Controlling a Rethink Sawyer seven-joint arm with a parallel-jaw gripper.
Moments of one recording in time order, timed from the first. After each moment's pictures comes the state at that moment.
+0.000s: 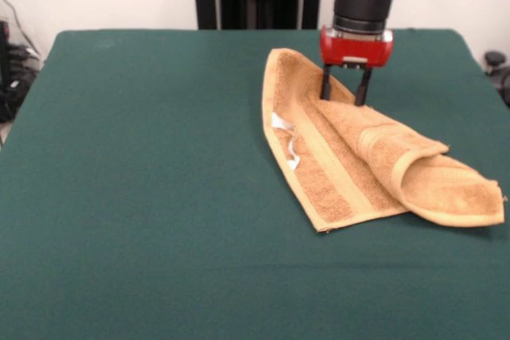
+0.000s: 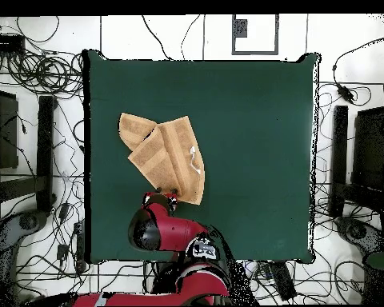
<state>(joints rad) 0.05 -0.44 -0.07 2.03 0.09 -0.27 1.72</state>
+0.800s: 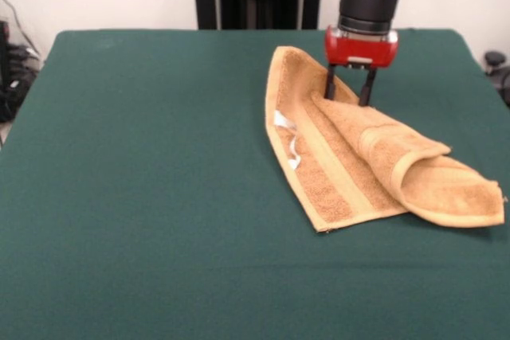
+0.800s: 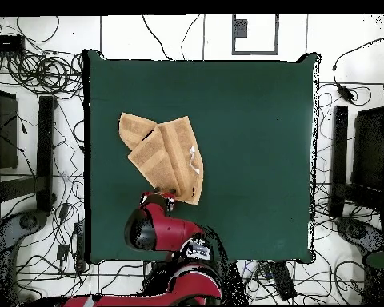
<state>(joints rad) 0.08 -0.43 -0.08 2.03 0.13 -0.27 1.72</state>
